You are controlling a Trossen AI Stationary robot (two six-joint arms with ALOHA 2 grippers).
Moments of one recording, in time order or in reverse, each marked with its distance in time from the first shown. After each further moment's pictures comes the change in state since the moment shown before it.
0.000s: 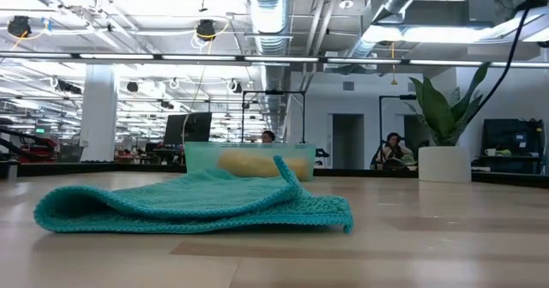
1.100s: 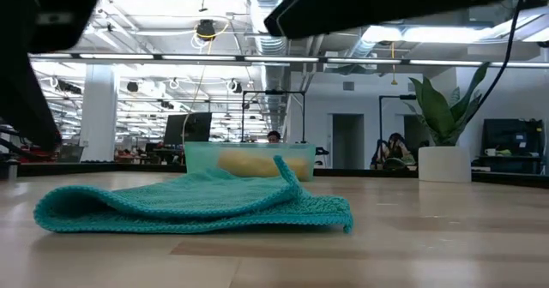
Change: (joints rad) left arm 0.119 0.154 -0.110 0.134 0.172 -0.016; right arm -0.065 0.299 0.003 0.102 -0.132 -0.021
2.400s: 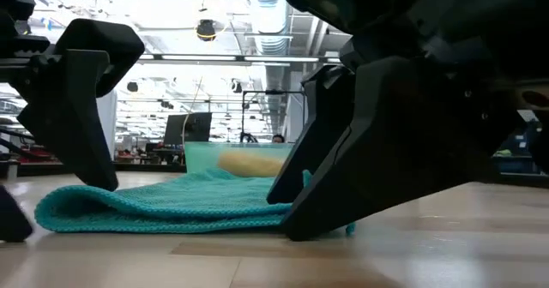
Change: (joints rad) left arm 0.114 0.065 -0.006 0.108 0.131 -0.029; right arm -0.086 0.151 0.009 -0.062 -0.225 0.257
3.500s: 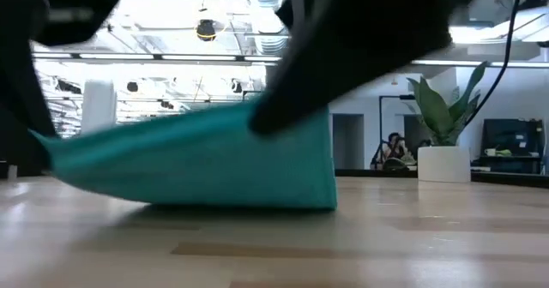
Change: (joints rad) left arm -0.085 0.013 0.168 -0.329 -0.075 -0.026; right arm 0.024 0.001 0.241 -0.288 -0.040 -0.054
